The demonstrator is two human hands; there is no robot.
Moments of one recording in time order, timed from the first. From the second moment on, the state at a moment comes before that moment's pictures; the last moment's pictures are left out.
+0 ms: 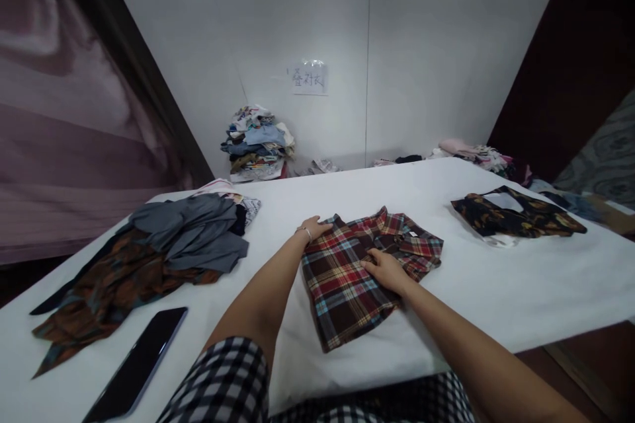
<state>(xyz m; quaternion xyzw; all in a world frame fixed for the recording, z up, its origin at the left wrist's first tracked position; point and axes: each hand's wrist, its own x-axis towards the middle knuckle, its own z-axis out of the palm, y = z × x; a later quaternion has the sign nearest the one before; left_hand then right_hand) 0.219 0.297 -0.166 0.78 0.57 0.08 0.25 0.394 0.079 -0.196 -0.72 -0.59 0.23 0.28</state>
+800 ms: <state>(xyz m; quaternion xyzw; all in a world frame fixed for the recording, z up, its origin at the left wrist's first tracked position) 0.223 0.305 -0.160 0.80 0.56 -0.02 0.19 0.394 0.077 -0.193 -0.71 -0.59 0.24 0.30</state>
